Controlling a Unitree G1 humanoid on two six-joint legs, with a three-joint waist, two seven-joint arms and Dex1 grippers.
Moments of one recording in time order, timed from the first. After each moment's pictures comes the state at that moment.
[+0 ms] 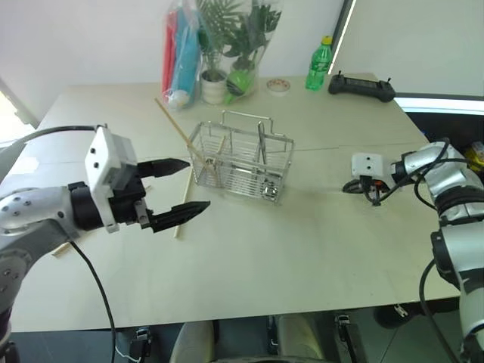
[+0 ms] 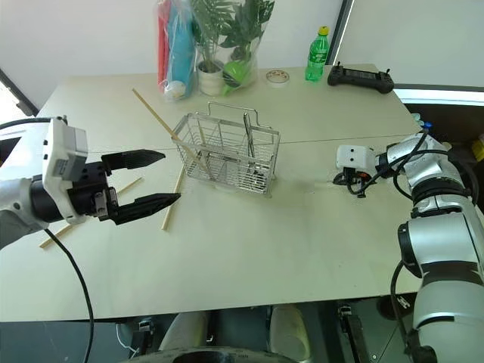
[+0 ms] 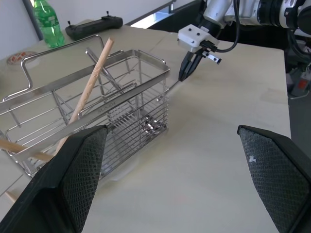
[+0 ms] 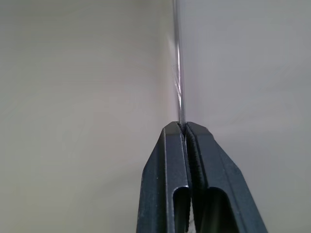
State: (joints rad) left arm -0.21 0.96 0.37 -0.68 -1.07 0.83 -0.69; right arm -1.05 -0.79 0.27 1.28 -0.30 -0.43 1.31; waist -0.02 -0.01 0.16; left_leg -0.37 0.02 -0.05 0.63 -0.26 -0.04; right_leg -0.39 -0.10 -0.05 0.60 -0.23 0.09
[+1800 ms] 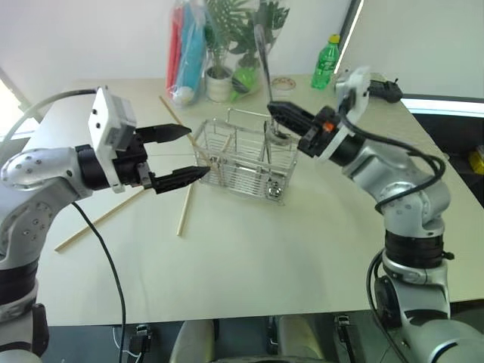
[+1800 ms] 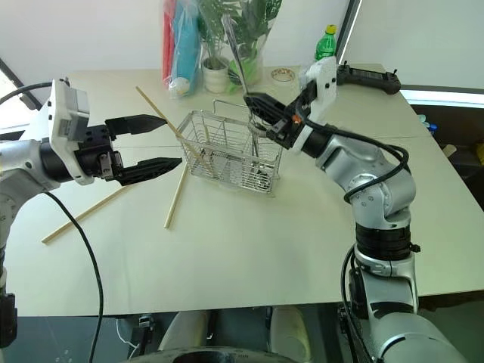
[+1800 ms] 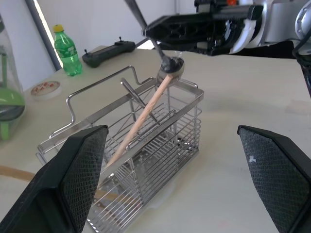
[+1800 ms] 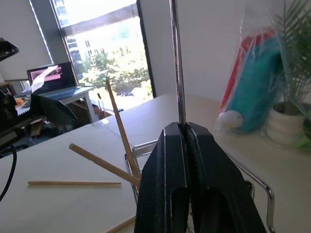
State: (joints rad) left arm -0.46 0.89 0.22 -0.45 -0.86 0.73 -0.84; right arm -0.64 -0.41 -0.09 -0.27 0.75 0.75 0.48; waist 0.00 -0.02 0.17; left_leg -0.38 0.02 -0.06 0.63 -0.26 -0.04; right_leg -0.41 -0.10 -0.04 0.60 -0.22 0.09
